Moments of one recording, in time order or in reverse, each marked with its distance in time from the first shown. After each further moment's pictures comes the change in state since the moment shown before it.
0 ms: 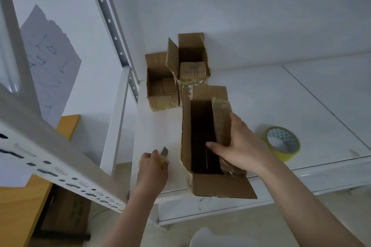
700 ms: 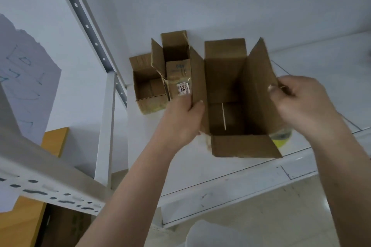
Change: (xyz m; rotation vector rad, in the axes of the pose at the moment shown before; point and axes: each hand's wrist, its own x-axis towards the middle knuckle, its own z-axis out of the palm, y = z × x) left_hand -0.022 0.133 -0.074 -0.401 -0.083 0.483; right_hand -0.026 0.026 -0.080 0.200 0.581 0.059
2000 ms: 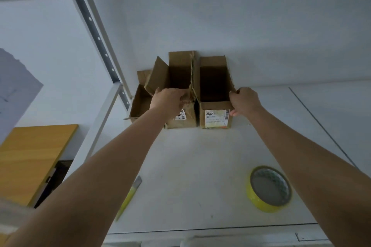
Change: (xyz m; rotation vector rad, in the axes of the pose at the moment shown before) left_hand 0.199 -0.054 0.015 0.925 0.115 -0.027; right_hand 0.225 0.055 0.128 0.118 -0.361 0.146
